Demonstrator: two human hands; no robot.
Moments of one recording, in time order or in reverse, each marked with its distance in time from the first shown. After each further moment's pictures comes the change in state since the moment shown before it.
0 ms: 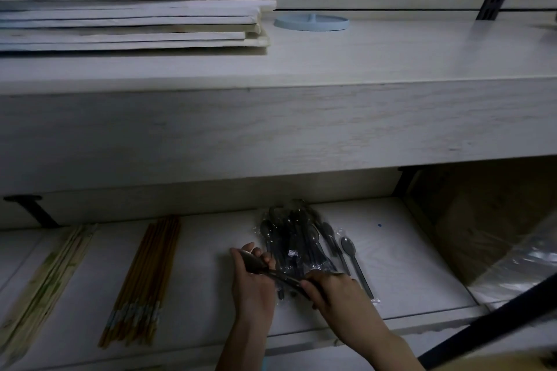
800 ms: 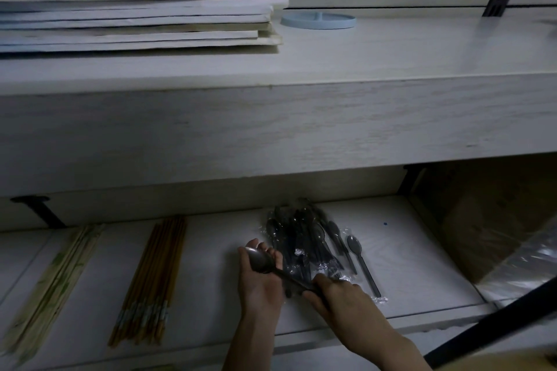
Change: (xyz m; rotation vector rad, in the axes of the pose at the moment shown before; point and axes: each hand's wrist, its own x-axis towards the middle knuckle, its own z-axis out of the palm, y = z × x) left_hand 0.001 0.008 0.005 -0.091 0.068 -0.076; right_hand -0.009 -0.021 -0.009 -0.074 -0.114 0.032
